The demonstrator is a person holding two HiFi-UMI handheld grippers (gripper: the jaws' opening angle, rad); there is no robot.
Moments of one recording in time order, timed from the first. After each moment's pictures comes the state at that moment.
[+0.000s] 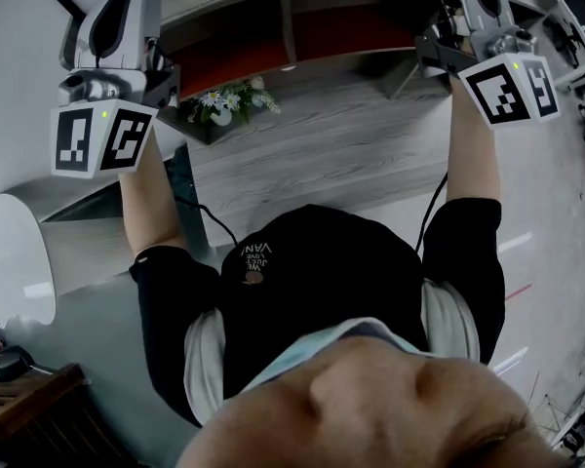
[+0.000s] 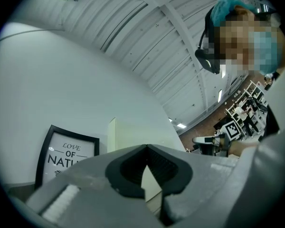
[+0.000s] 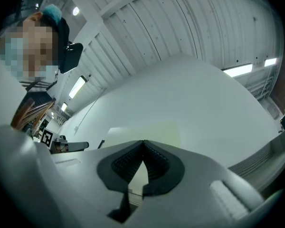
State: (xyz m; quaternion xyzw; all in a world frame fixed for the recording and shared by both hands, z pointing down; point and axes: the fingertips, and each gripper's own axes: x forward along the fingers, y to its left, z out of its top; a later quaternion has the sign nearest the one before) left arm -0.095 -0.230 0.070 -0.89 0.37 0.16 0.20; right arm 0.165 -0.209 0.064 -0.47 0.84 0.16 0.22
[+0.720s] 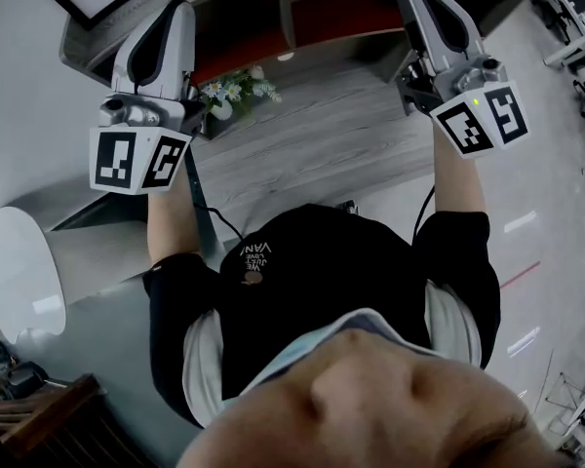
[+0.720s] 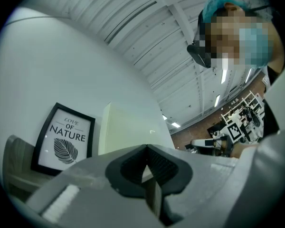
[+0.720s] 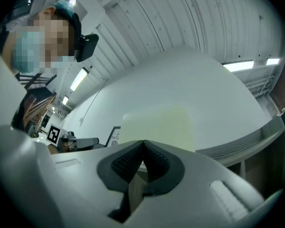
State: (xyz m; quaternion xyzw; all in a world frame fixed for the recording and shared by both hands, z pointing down) left arm -0.089 -0.203 0.134 -0.92 0.34 0.14 0.15; right arm 0.130 -0.165 0.137 -0.49 0.85 0.13 0.16
